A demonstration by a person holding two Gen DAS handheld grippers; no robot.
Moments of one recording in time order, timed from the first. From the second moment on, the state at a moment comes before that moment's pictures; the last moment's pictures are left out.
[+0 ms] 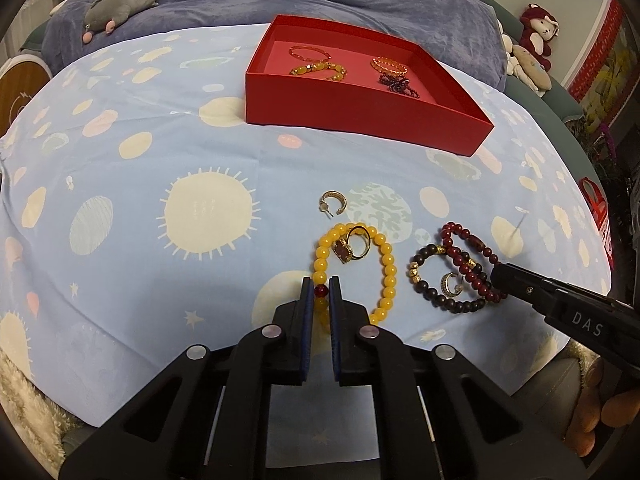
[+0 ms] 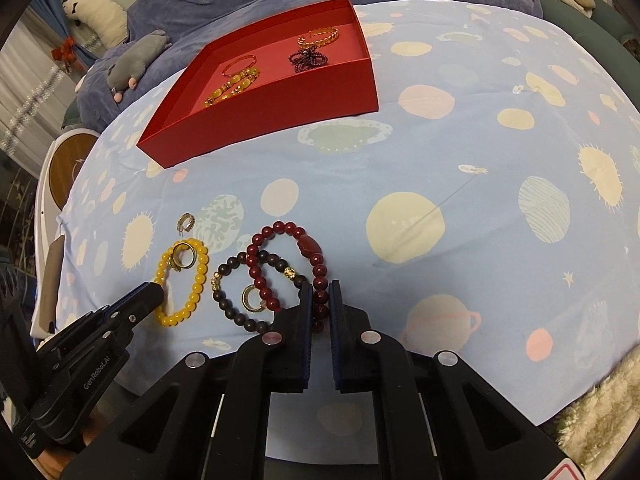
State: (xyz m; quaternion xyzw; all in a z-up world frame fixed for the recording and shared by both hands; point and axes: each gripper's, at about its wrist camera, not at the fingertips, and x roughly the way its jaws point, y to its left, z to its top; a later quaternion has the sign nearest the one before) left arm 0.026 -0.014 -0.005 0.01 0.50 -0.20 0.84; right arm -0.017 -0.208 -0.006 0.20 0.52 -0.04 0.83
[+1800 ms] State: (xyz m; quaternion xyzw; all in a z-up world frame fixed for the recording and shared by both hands) left arm 0.063 -0.050 0.109 -0.04 0.42 -0.29 0.86; right arm 0.013 -0.224 0.089 0.17 0.43 -0.04 0.89
